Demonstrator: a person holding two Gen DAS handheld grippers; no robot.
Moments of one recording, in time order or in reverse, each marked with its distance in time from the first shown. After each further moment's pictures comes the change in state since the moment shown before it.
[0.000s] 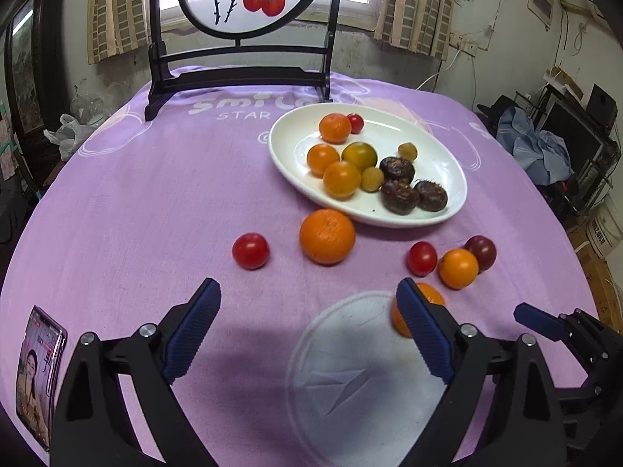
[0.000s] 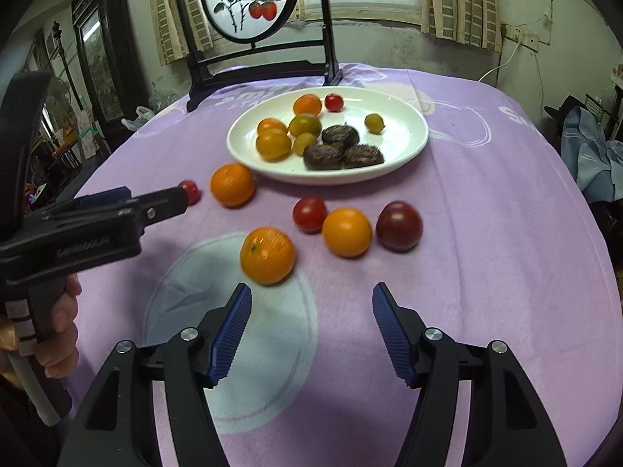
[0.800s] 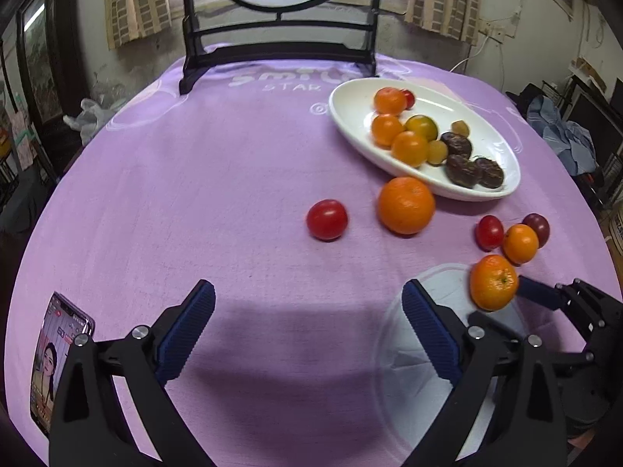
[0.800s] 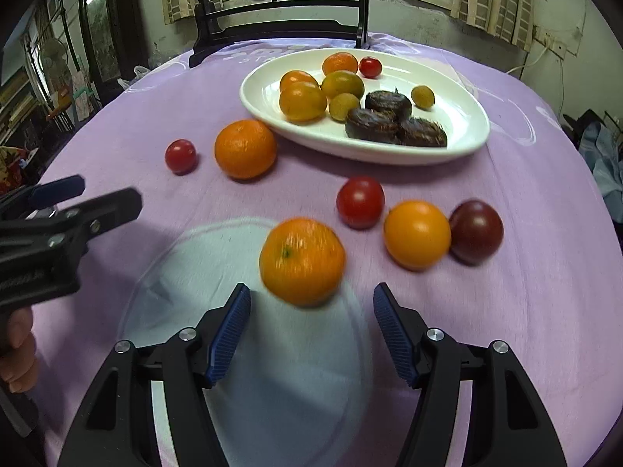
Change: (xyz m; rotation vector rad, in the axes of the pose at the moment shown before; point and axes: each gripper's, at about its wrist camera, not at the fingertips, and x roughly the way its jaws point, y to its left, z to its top) left arm 0.018 0.049 -0.013 -0.020 0.072 0.094; right arm 0.064 0.036 0.014 -0.084 0.100 -0.045
